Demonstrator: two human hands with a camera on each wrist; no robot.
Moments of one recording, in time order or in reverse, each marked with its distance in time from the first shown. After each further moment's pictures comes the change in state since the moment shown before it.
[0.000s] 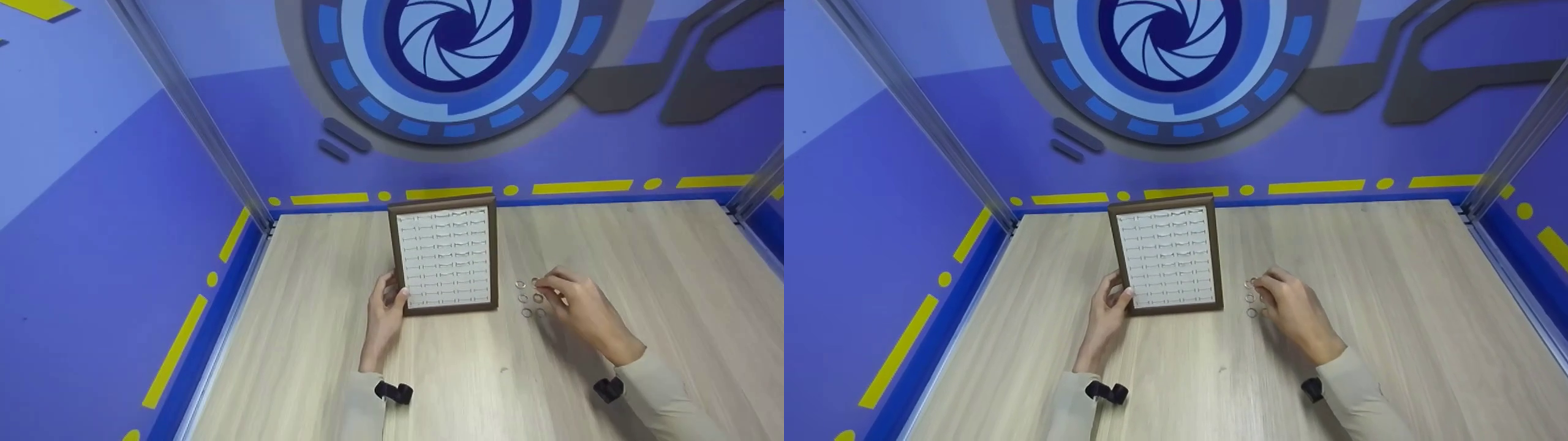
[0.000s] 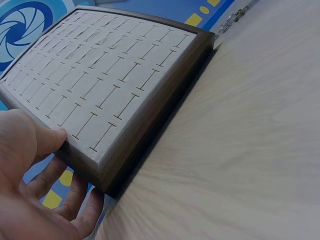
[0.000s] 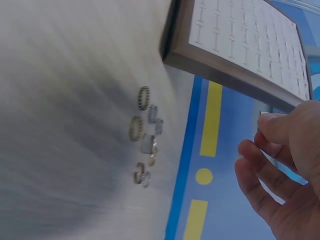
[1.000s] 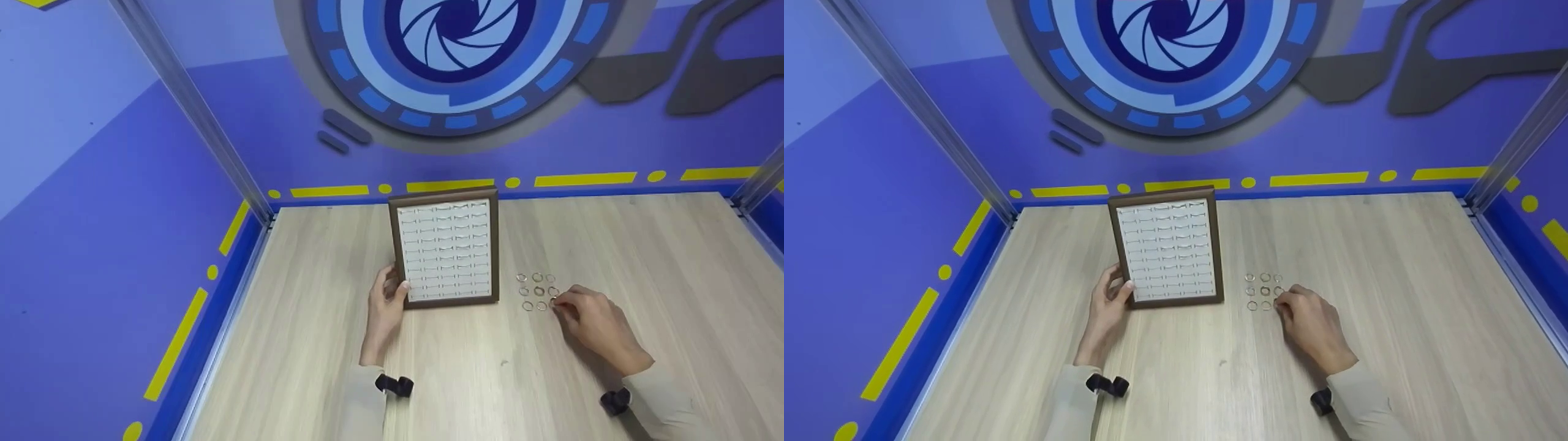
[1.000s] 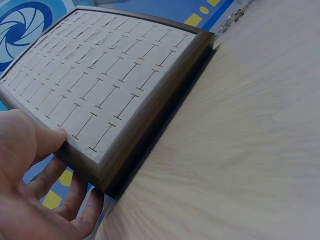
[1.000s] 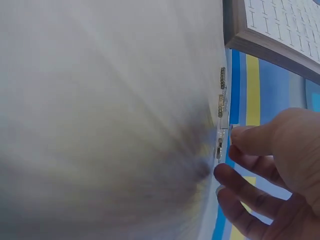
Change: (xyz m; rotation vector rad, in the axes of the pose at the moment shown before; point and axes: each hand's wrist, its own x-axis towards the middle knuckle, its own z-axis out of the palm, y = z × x) left_hand 0.001 0.001 0.000 0.021 -0.020 0.011; right_hand -0.050 0.018 0.009 -0.130 -0.154 0.244
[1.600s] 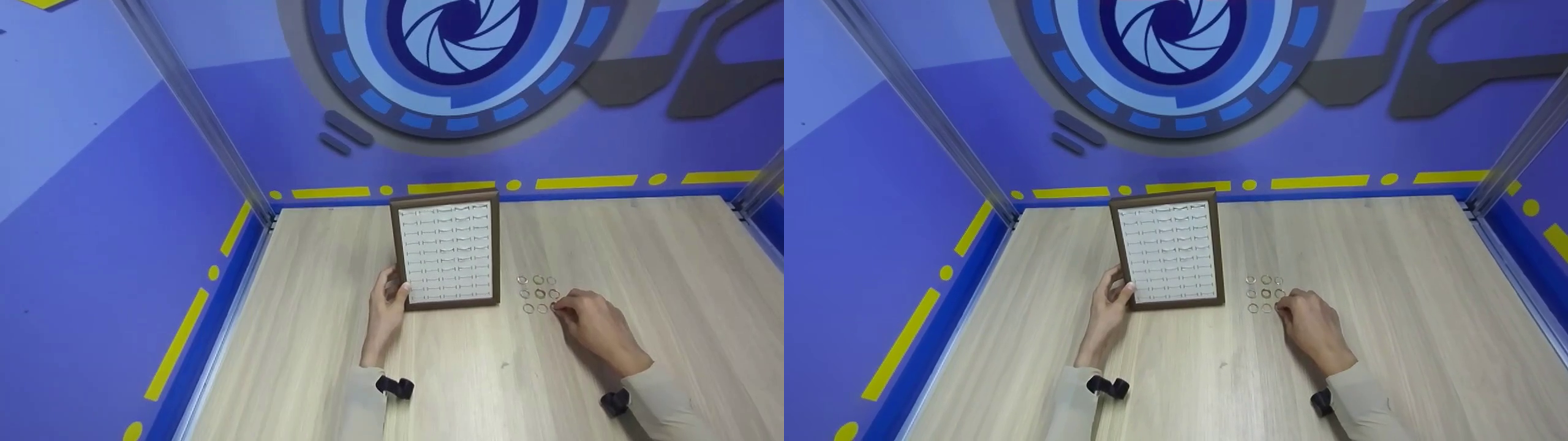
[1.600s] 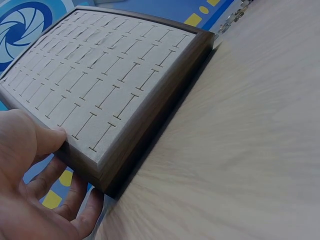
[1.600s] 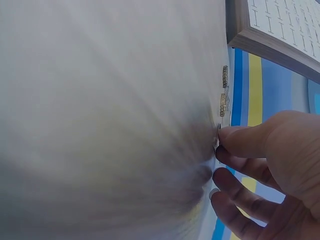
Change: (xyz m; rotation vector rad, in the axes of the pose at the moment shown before) left_hand 0.001 0.000 0.000 -0.009 -0.005 0.008; right_hand 0.003 0.003 0.001 -0.007 -0.063 0.026
